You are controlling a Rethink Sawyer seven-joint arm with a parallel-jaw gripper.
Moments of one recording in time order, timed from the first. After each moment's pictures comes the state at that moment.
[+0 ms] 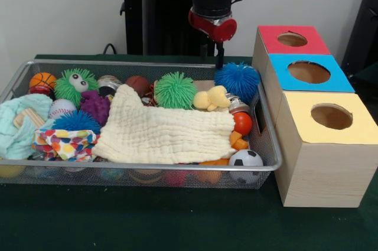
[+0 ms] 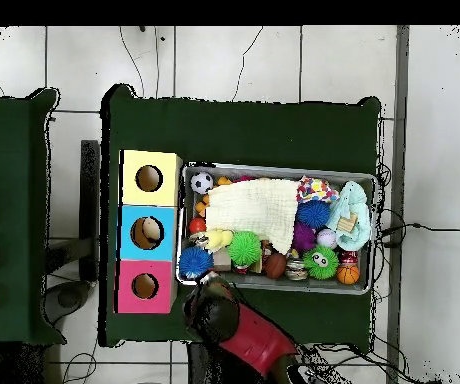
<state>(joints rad) -0.25 -0.68 0.02 2.30 0.38 -0.02 2.11</state>
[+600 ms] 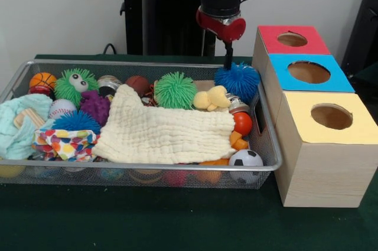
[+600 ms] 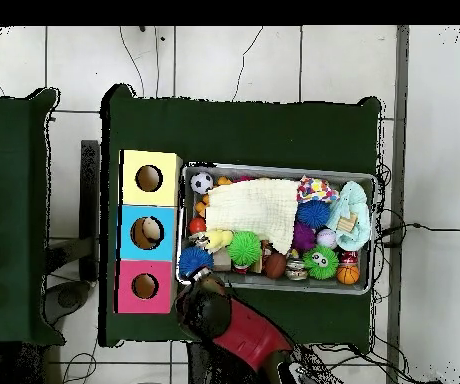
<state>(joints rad) -0.21 -0.69 0.02 2.27 0.40 0.02 2.11</state>
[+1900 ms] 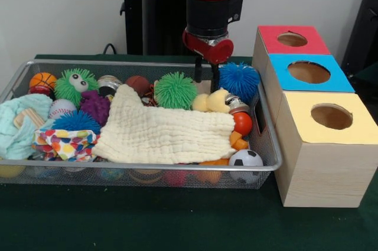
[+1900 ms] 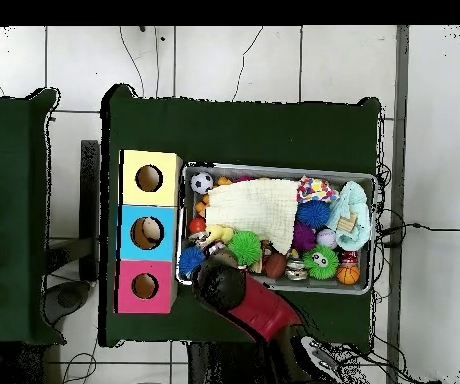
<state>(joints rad) -0.24 -0.62 0.01 2.13 0.40 0.01 2.11</state>
